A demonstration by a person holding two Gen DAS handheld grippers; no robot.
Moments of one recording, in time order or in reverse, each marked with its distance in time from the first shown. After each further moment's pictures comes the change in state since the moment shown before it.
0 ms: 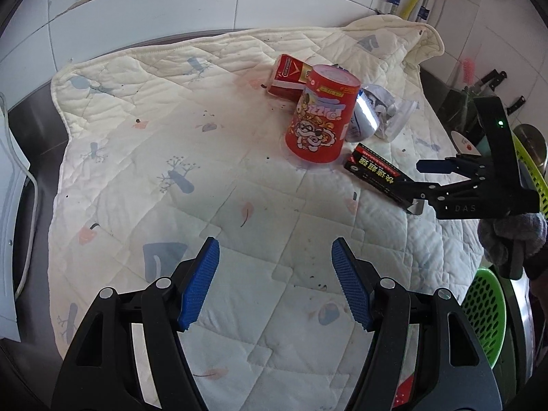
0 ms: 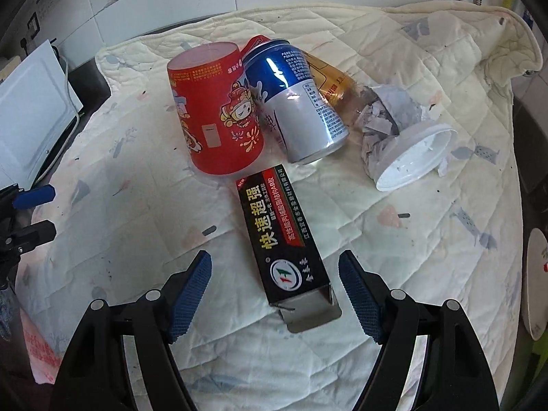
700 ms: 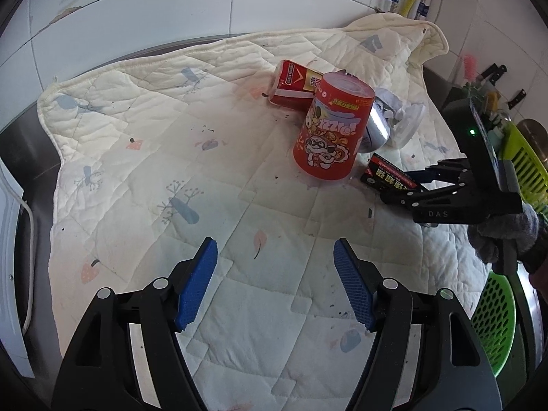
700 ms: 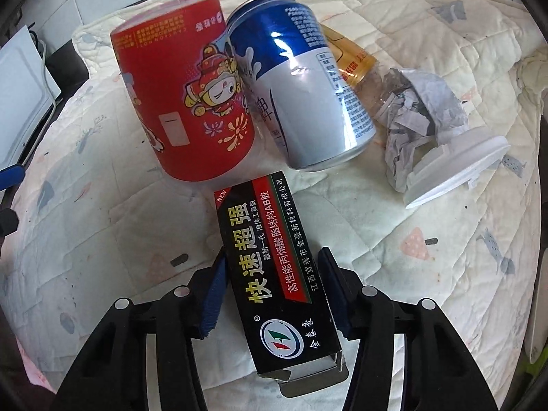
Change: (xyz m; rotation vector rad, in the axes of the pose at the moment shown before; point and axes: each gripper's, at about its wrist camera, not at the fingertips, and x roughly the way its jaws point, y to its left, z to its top) left arm 0.021 0.007 0.025 0.055 -0.005 -0.010; right arm 0.052 0.003 0.025 -0.019 0.070 -0.033
